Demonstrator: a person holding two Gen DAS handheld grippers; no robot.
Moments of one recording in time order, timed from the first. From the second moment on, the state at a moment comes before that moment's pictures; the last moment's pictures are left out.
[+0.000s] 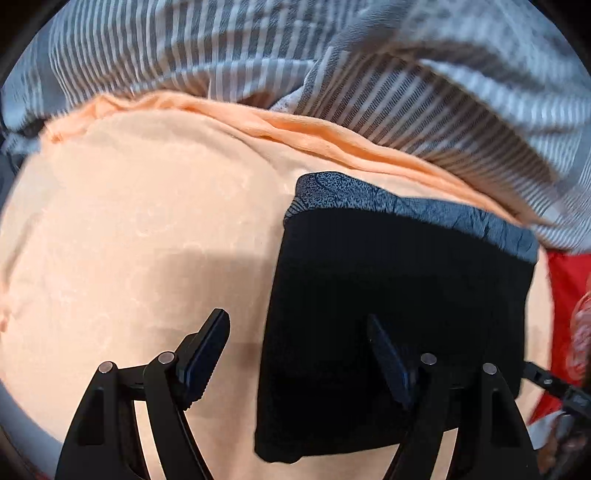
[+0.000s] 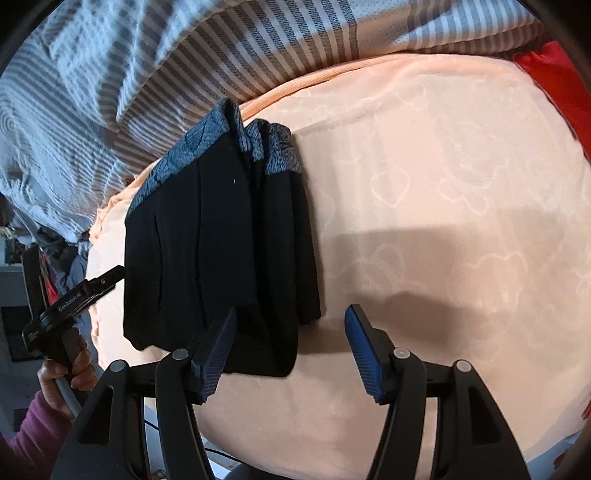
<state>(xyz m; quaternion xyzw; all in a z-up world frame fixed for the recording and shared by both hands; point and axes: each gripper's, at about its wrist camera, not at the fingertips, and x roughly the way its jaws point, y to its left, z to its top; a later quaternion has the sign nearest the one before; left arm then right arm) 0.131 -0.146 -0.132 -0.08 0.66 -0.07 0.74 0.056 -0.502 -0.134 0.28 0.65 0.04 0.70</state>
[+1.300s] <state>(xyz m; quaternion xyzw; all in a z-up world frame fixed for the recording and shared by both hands) 0.162 -0.156 -0.169 -0.14 0.68 -0.20 0.69 0.107 -0.522 -0.200 0.43 0.62 0.15 0.65</state>
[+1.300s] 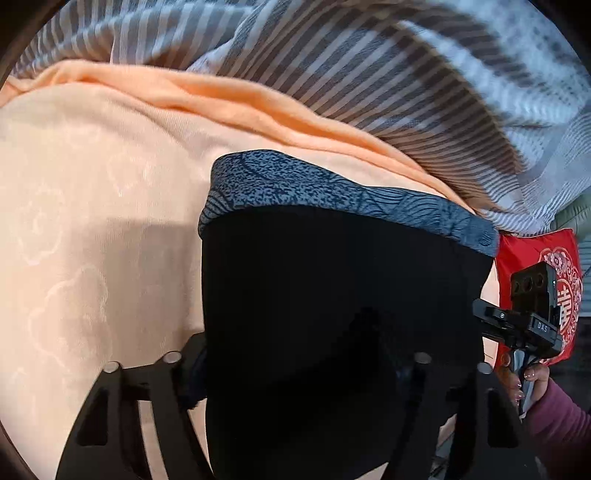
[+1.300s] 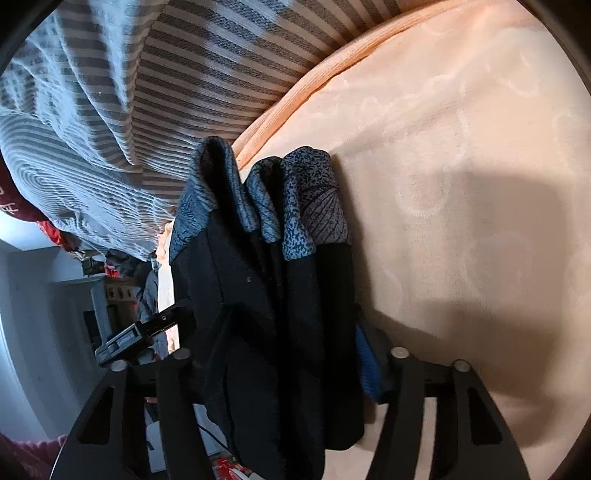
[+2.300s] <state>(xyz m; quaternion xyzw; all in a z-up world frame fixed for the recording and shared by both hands) 0.056 -0.171 -0.075 -0.13 0.66 -0.16 0.73 0.036 -0.539 -0.119 0.42 0.60 0.18 0.65</state>
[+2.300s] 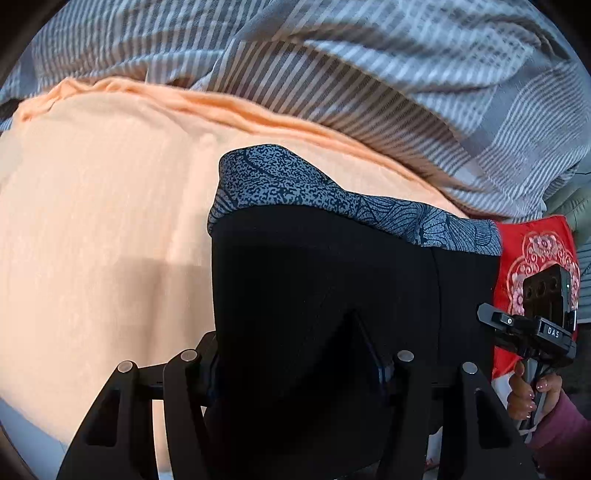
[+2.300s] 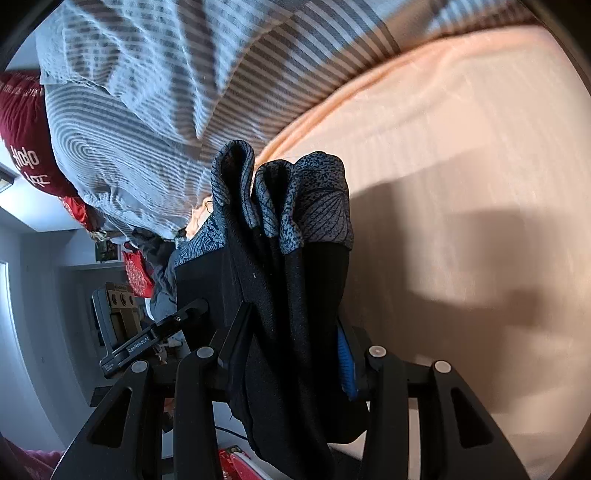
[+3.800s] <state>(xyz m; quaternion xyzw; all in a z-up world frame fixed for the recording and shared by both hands) -0.038 -0.188 -0.099 0.05 0.66 -0.14 0.73 -0.070 -0.460 -0.114 0.20 0.68 0.02 0.70</state>
